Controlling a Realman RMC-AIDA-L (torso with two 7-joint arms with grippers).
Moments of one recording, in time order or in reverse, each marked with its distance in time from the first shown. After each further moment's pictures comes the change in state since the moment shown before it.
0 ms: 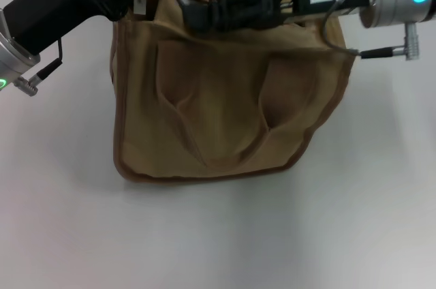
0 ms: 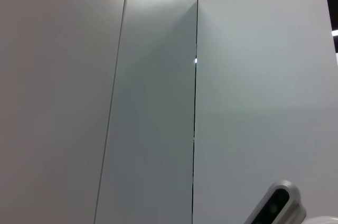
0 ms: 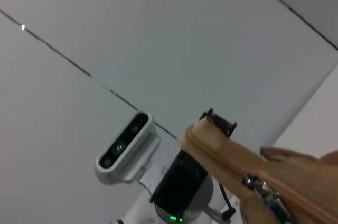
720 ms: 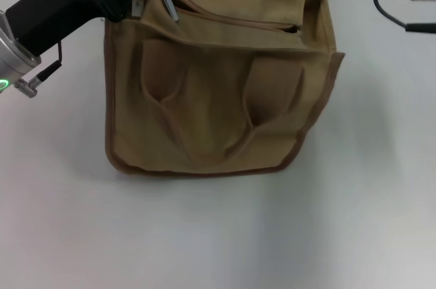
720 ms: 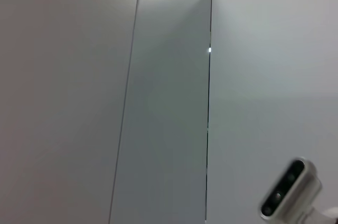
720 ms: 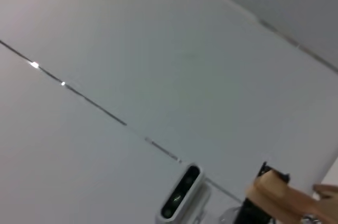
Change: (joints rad) left arm 0.001 0.000 -0.015 -0.008 0.024 -0.038 0.009; right arm -0.052 -0.059 -0.001 -0.004 0.190 -0.080 0.070
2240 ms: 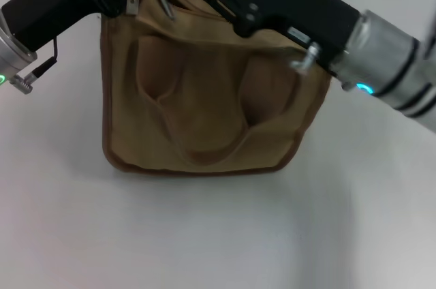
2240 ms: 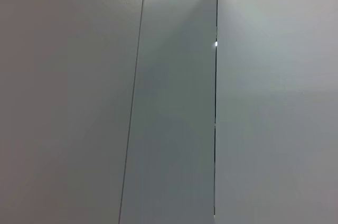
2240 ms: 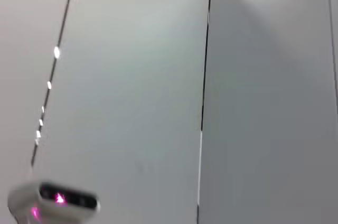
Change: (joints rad) left arm -0.001 0.000 -0.030 0.020 0.029 -0.015 -0.012; right arm -0.350 0.204 -0.559 -0.146 0.802 0.379 -1.601
